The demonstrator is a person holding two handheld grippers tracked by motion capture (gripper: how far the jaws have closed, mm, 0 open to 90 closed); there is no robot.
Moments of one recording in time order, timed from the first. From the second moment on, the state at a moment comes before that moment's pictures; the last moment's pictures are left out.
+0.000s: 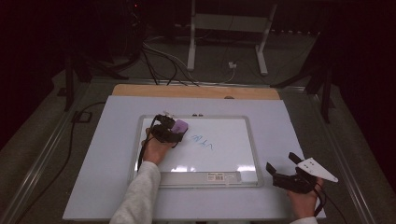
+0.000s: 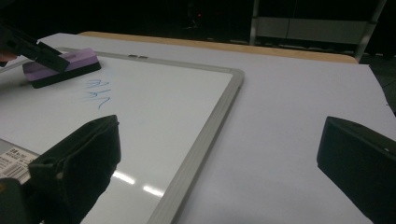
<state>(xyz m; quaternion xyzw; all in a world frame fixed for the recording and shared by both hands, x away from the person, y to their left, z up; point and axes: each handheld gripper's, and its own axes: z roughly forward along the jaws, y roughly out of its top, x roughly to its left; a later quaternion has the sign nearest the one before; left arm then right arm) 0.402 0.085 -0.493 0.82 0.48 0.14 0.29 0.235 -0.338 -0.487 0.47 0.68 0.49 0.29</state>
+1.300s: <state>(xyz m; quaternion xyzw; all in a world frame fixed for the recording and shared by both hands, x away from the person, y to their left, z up) 0.382 0.037 -0.492 0.85 0.42 0.14 0.29 0.234 -0.336 -0.486 0.46 0.68 0.48 0.29</state>
